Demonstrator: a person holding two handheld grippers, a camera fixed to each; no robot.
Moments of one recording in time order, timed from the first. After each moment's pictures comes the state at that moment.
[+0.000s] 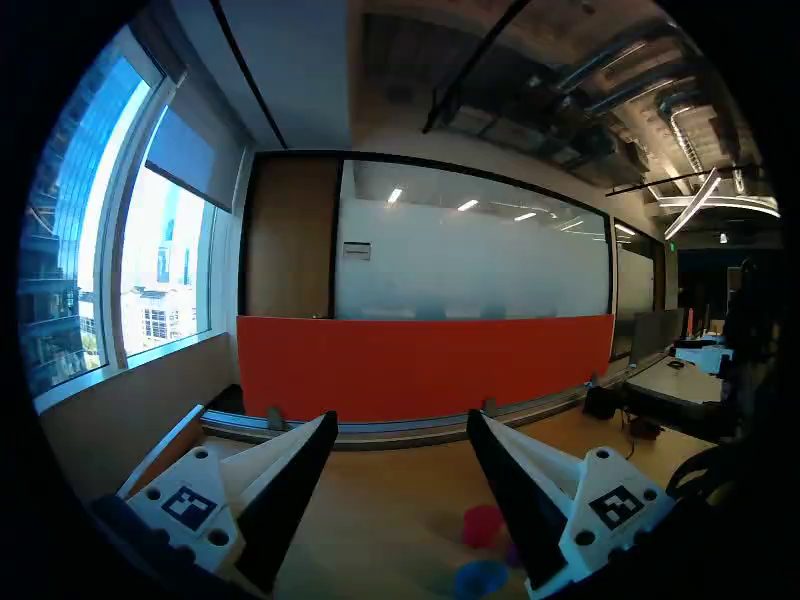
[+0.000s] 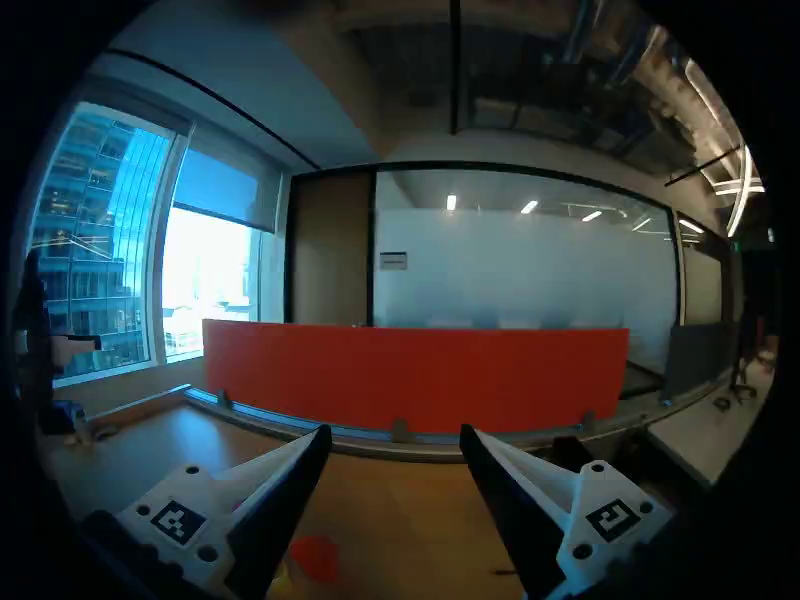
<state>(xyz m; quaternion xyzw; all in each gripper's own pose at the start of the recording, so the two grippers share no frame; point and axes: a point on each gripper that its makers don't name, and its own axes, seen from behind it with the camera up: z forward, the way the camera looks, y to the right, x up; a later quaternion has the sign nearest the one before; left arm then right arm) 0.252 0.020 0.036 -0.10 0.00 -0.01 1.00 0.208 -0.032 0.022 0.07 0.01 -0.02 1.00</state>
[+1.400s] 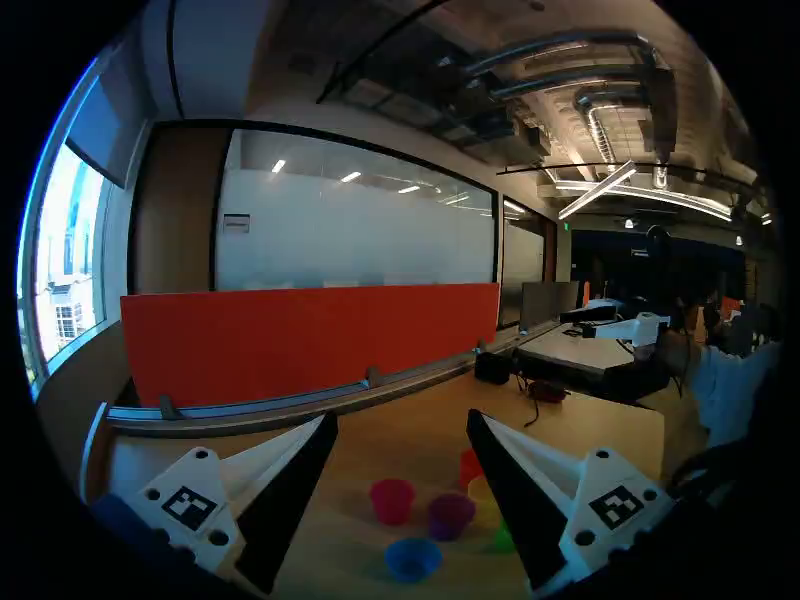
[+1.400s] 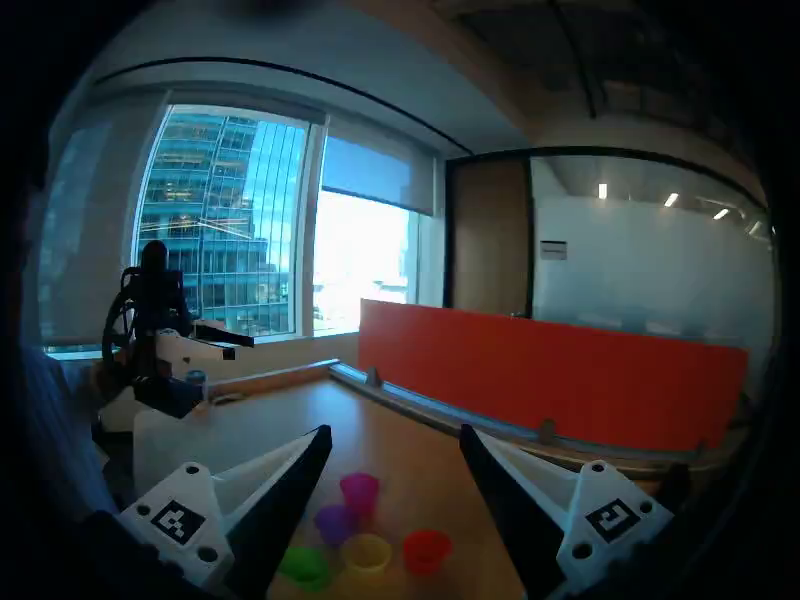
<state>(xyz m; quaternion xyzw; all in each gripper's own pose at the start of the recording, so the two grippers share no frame) 0.215 0.098 0.018 -0.31 -0.05 0.01 0.95 0.197 -0.152 -0.015 0.35 -0.02 -0.06 0.94</state>
